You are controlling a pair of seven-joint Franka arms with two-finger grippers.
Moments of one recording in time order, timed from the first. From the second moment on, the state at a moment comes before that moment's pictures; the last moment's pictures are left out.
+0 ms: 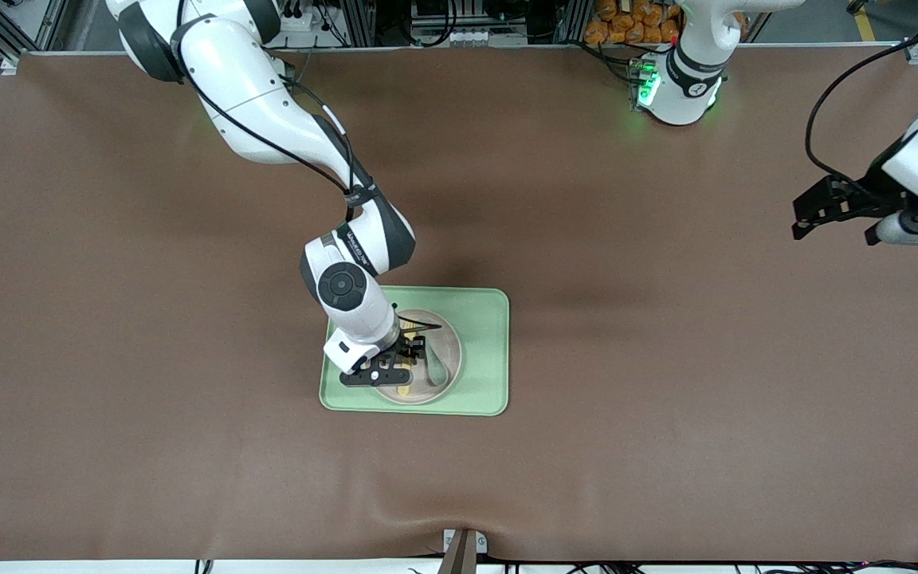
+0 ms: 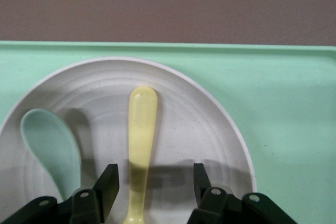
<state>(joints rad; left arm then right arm) -0.05 -0.01 -0.03 -1.62 -0.02 1.72 0.00 0.59 0.86 -0.06 -1.42 0.09 2.41 0.48</state>
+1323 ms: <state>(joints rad) -0.05 -0.01 -0.02 -1.62 -0.02 1.71 0.00 0.60 0.86 -0.07 -1.40 0.09 2.41 0.51</state>
